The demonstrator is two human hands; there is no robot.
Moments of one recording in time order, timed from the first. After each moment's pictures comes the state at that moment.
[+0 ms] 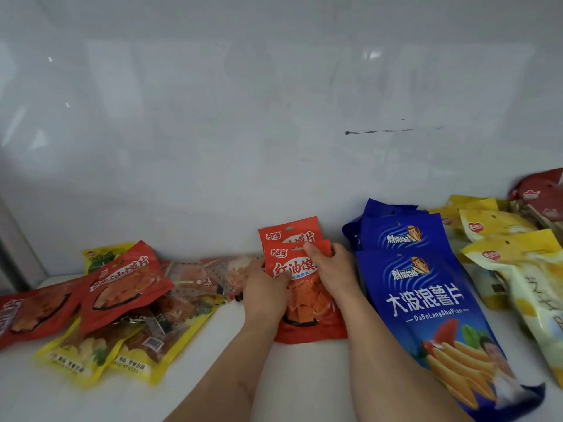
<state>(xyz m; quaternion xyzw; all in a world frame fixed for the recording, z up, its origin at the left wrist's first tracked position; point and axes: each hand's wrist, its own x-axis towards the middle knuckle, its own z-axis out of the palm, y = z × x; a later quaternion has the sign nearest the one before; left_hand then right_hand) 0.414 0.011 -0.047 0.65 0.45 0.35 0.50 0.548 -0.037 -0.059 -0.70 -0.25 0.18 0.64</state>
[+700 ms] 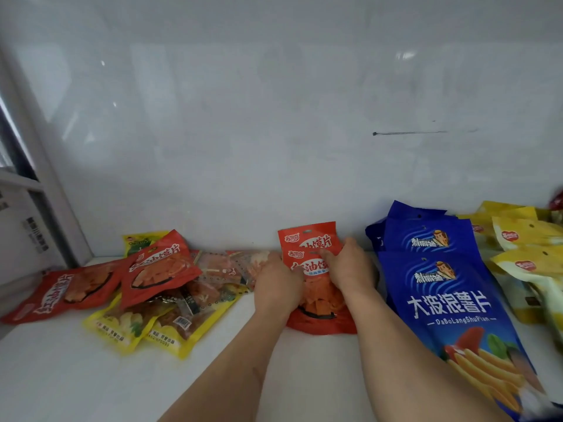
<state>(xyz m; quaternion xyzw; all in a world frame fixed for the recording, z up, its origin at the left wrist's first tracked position) 0.397 0.011 -0.032 0.76 0.48 0.27 0.35 0.534 -0.025 -0.045 -0.89 -0.28 0.02 0.37</state>
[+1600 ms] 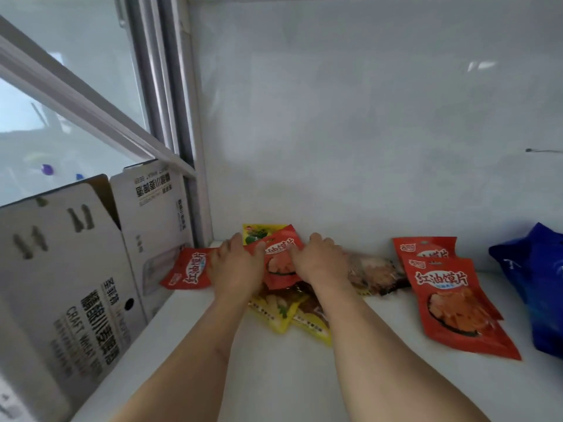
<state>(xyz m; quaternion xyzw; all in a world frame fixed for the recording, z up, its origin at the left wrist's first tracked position) 0.155 0.165 -0.027 0.70 0.61 0.31 0.19 0.287 0.108 -0.003 -0.86 -0.45 0.05 0.23</state>
